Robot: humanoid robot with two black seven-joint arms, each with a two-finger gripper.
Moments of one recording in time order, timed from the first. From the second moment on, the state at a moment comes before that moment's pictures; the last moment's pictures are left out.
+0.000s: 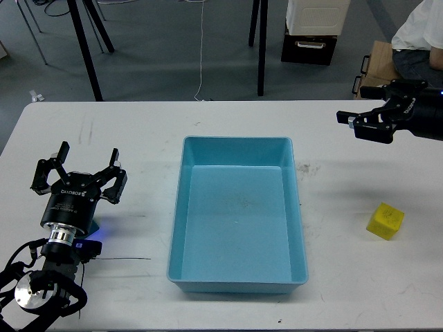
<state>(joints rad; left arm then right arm) -0.14 0.38 -0.82 -1.39 -0.49 -0.49 -0.49 1.13 -1.01 0.01 1.33 -1.96 0.00 0.49</state>
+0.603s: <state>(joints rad) -0.14 0.36 -0.81 -1.39 -0.49 -0.49 -0.49 1.13 -1.02 -0.20 1.37 -2.13 0.25 0.49</state>
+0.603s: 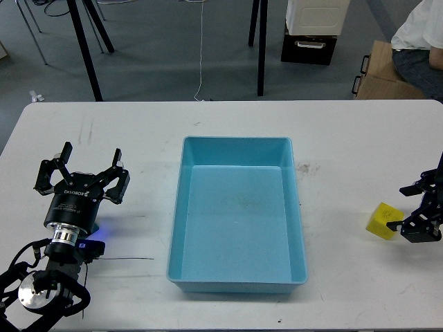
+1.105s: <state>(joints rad) -0.14 0.36 -0.81 -1.38 -0.49 -0.49 -0.49 1.12 -0.90 -0.25 1.29 -2.14 0.31 0.49</state>
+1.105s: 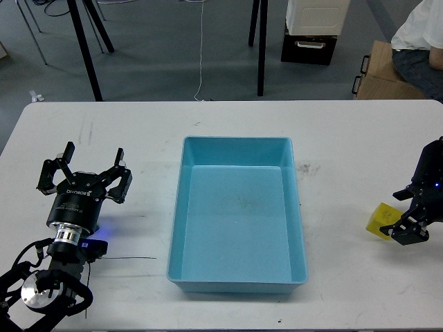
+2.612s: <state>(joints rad) -0.15 0.36 -0.82 -1.36 -0.49 -0.49 -0.49 1.68 -0.47 -0.38 1.34 -1.91 0.29 0.49</state>
